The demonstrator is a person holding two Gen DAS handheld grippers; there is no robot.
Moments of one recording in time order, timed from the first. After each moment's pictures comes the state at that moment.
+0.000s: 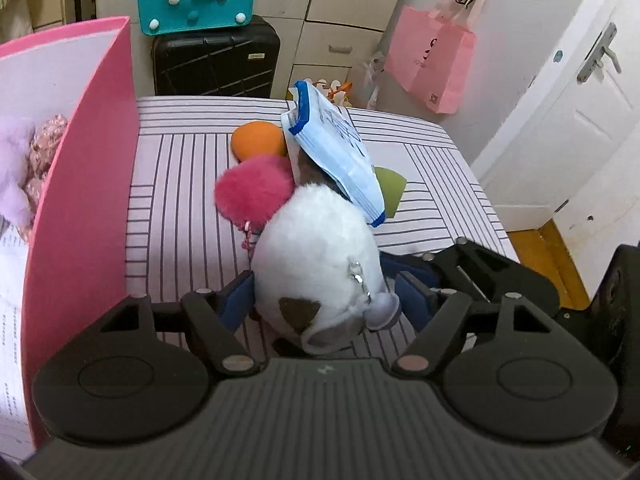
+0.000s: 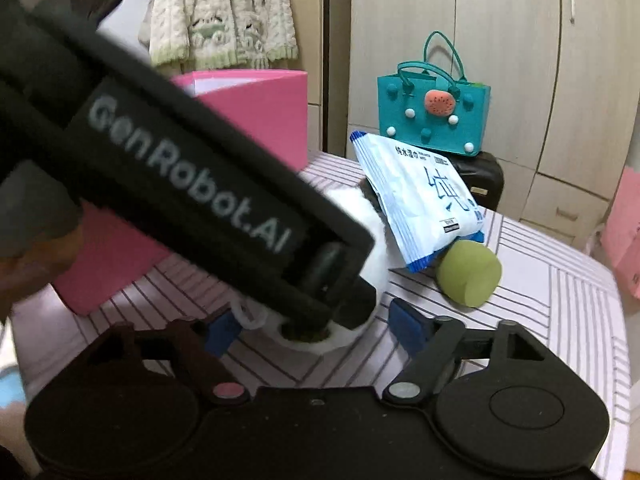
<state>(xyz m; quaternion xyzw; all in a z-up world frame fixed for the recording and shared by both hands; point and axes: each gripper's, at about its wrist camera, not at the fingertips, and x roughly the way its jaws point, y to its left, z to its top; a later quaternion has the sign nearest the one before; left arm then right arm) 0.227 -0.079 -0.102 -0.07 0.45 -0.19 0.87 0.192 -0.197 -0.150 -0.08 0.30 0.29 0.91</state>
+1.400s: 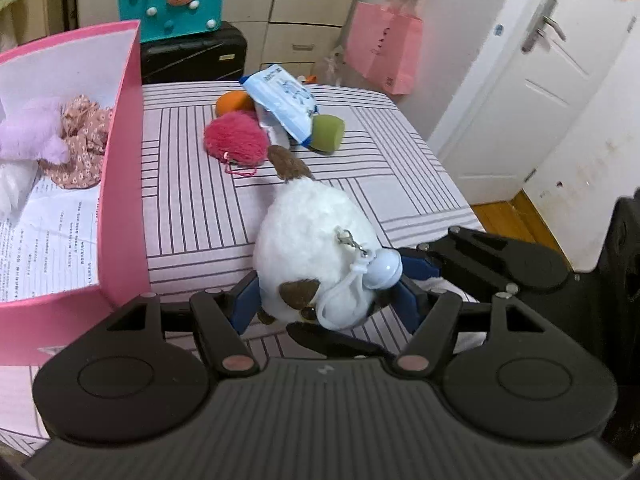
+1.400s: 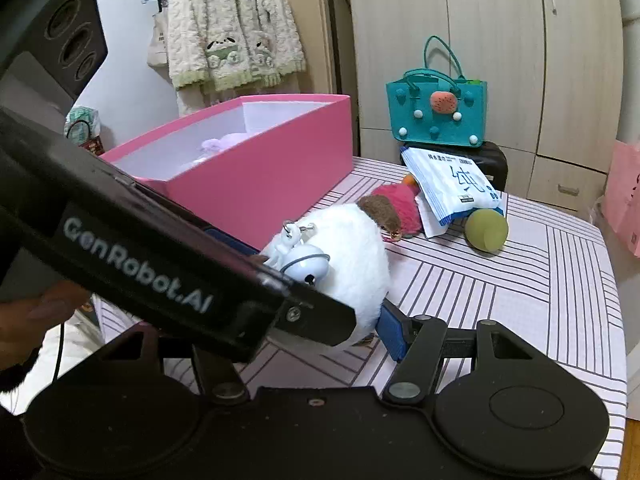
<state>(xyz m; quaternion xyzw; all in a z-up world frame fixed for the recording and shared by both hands) 0.130 -0.061 -0.080 -0.04 0.44 -0.24 0.87 0.117 -0.195 -0.105 -0.04 0.32 0.29 0.90</state>
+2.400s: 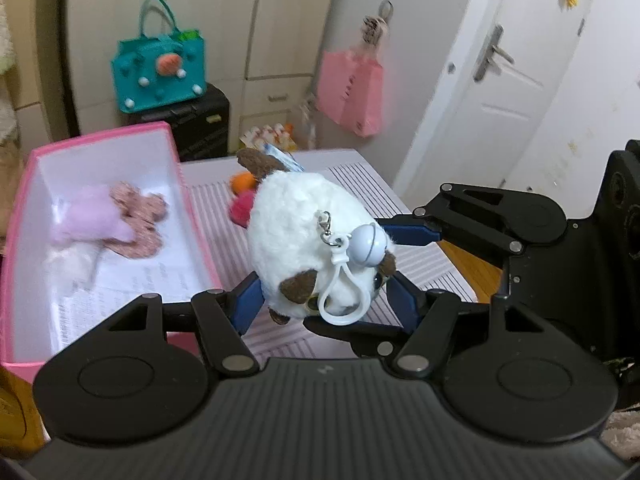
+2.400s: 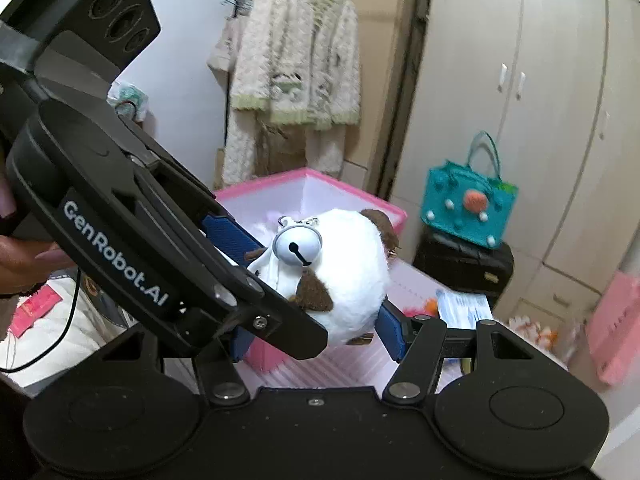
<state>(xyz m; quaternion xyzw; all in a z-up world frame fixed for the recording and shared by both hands) 0.086 0.004 0.018 -0.01 0.37 -0.28 0.88 0.074 -0.136 0.001 -0.16 0.23 0.33 0.90</state>
